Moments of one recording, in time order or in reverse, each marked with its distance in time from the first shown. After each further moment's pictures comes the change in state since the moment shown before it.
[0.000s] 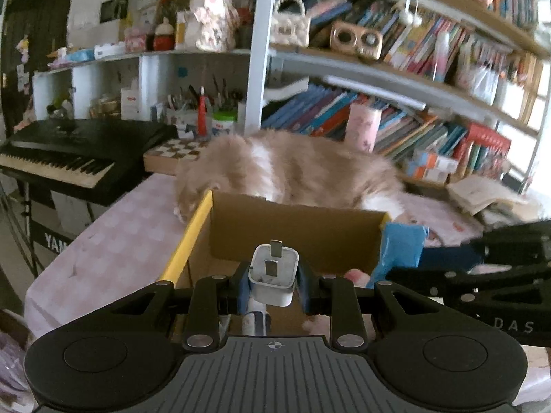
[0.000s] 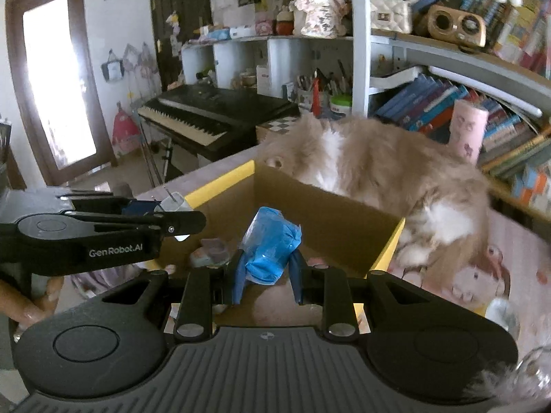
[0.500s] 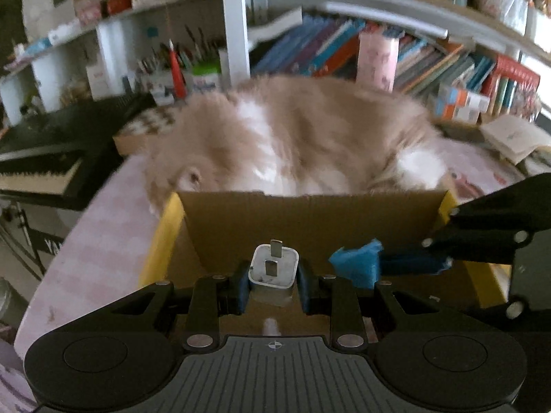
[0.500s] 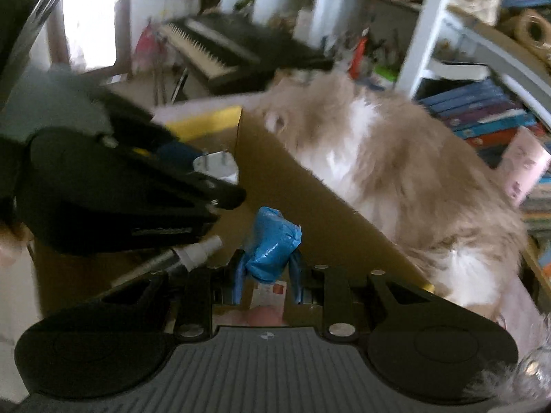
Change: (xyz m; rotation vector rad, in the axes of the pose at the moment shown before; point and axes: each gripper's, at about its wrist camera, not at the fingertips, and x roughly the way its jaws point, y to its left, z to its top) left arm 0.118 -0.010 0.037 0.129 0.228 0.036; right arm 0.130 -0.027 0.020 -0.295 0.215 0.028
